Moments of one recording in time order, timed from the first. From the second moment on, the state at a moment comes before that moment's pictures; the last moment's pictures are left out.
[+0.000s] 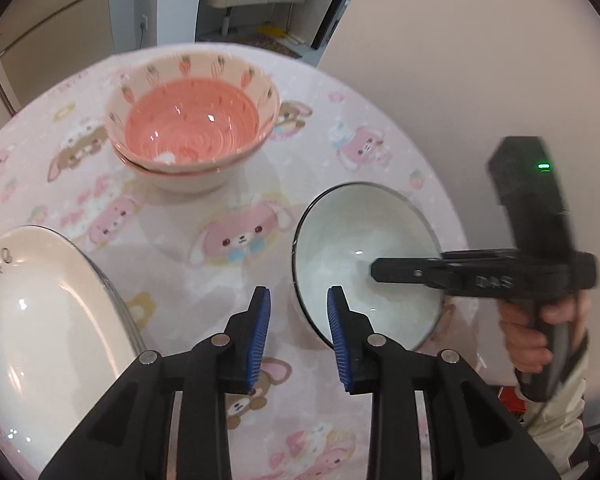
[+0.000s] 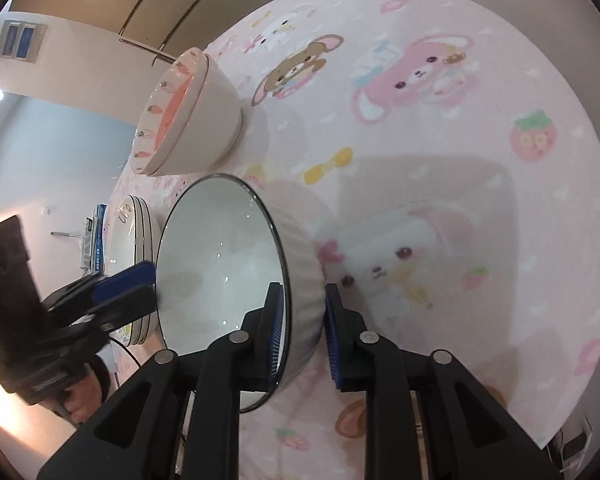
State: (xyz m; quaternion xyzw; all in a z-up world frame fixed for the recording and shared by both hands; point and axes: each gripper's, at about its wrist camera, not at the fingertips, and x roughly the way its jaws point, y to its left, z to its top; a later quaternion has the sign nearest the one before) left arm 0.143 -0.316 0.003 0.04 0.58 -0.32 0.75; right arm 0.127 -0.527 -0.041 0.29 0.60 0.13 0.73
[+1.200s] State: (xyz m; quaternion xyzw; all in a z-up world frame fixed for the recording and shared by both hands) left arm 0.144 -0.315 -0.021 0.01 0.58 -0.31 0.75; right arm 0.115 -0.477 0.004 0.09 0.57 0.07 0.82
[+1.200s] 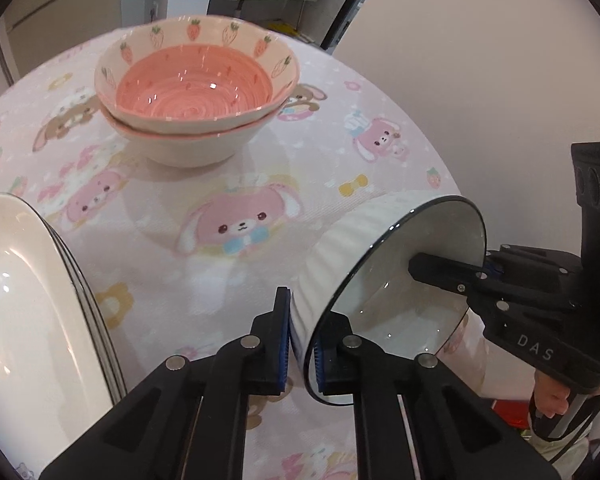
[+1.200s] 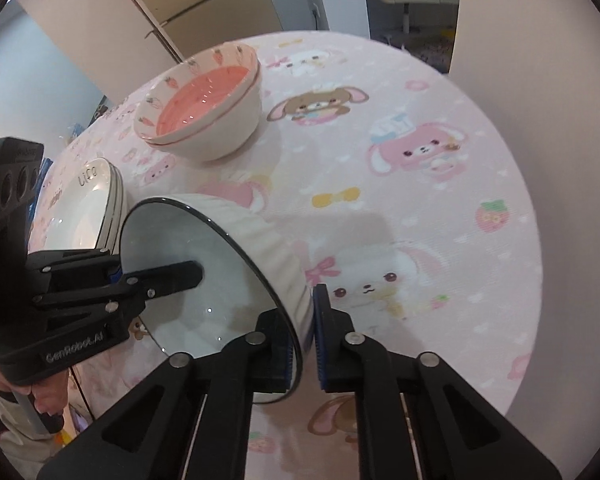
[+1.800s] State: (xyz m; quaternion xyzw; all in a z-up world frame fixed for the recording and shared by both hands) left arm 0.142 -0.280 0.041 0.01 0.54 -0.30 0.78; right arm 0.115 -0.440 0.066 0.04 0.49 0.08 0.87
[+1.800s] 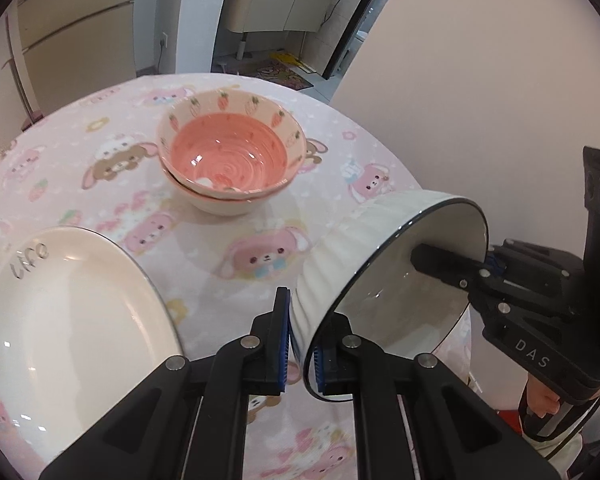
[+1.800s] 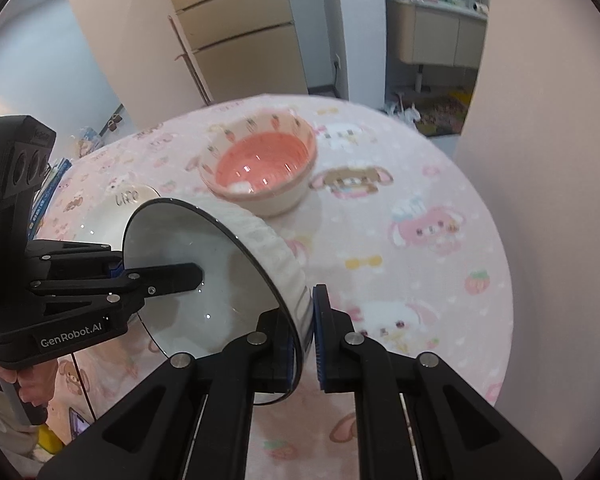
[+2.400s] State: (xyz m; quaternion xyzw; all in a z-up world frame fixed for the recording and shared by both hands) left arm 0.192 -0.247 0.101 0.01 0.48 -0.26 0.84; right arm 0.174 -0.410 0.124 0.04 0.43 0.10 0.90
